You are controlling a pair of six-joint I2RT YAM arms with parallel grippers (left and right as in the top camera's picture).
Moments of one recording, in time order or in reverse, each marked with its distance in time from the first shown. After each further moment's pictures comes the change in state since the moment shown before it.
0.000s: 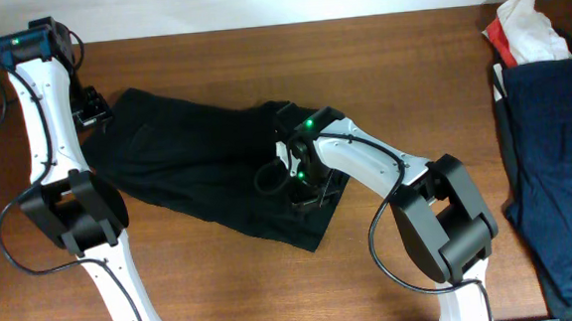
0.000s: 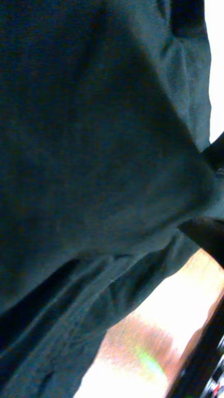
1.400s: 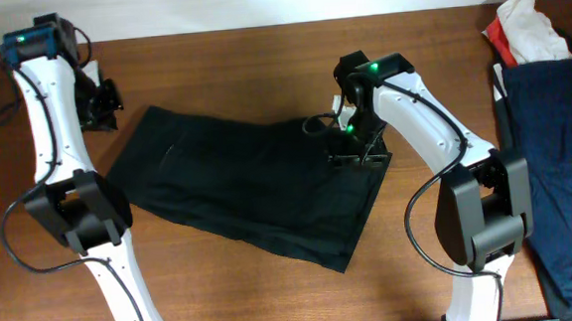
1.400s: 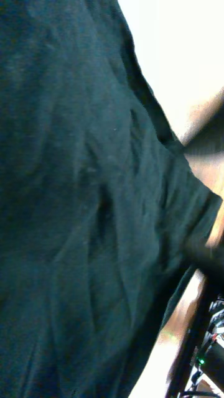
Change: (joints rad) left arm -0.039 0.000 0.026 0.000 0.290 0.188; right arm -0.267 -0.034 0.182 -0.251 0.019 0.008
